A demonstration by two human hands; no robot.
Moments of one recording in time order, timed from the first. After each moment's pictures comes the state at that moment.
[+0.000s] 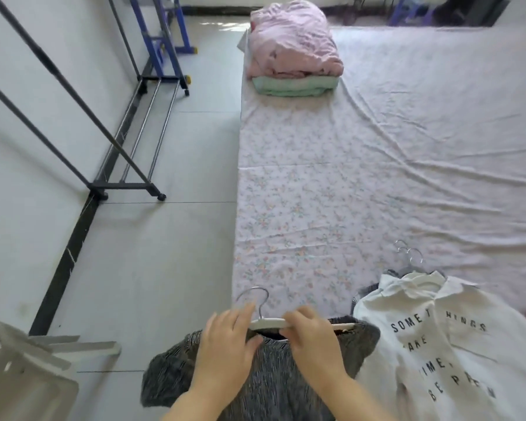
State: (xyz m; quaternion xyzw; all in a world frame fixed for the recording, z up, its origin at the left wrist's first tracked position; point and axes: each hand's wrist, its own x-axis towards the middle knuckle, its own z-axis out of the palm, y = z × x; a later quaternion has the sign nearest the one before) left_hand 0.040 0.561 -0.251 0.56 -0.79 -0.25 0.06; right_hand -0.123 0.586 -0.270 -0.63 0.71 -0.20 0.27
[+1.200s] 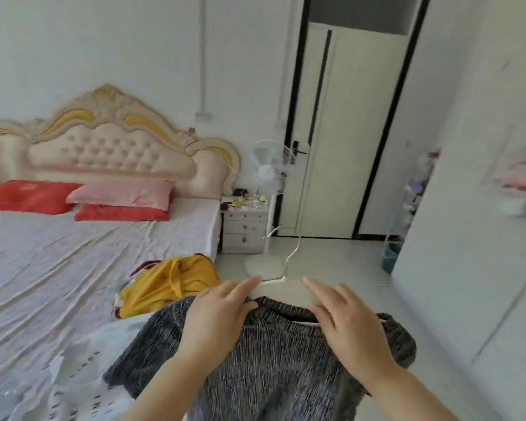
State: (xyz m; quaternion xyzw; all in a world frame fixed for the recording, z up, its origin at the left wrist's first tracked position) left_hand -0.083 0.942 0.055 -0.32 -0.87 -0.26 0.29; right_hand -0.010 1.143 0.066 -0.08 0.94 -0.13 -0.32
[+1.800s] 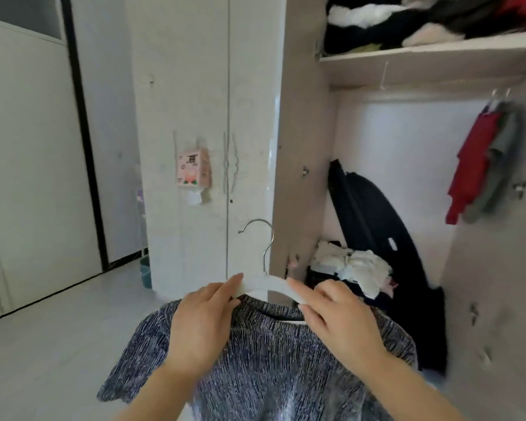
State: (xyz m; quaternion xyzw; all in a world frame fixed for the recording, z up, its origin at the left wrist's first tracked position) left_hand 0.099 1.442 0.093 -0.65 -0.62 -0.40 0.19; right_hand 0.313 1.505 0.108 0.32 0.87 0.13 -0.35
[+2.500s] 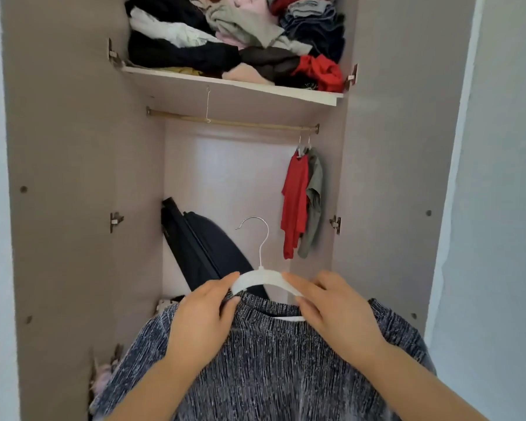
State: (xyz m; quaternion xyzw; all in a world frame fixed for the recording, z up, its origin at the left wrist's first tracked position) left_hand 0.311 1.808 0.147 -0.78 -0.37 -0.50 0.02; right_hand 0.513 1.725 0.179 0.57 0.72 0.28 -0.28
